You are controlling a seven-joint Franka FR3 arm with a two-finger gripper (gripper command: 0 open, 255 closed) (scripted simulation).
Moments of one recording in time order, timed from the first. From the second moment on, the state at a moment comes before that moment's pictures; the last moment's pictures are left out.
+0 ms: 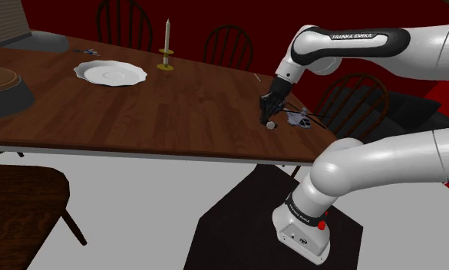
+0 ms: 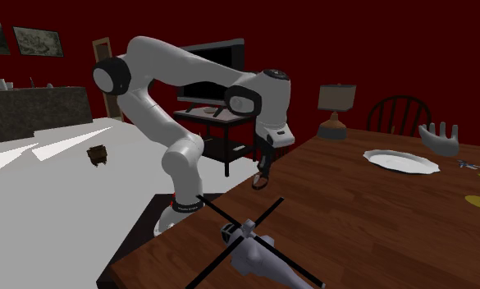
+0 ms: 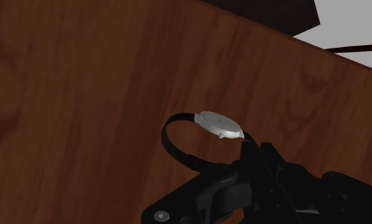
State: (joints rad) arm -0.09 -0.74 -0.33 -2.67 0.04 1.87 0.10
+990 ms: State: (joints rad) arm 0.00 -0.61 -0.23 -2.49 0.14 1.83 0.22
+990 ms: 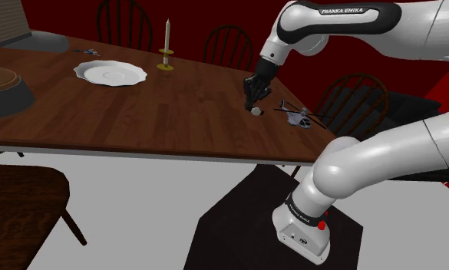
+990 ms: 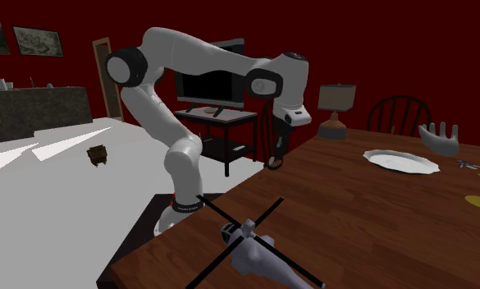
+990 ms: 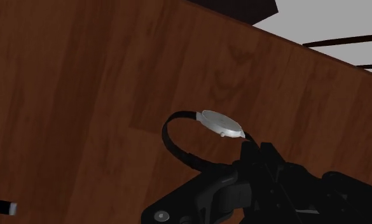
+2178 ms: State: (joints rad) arm 0.17 -0.07 -0.06 -2.01 0.29 1.95 0.44
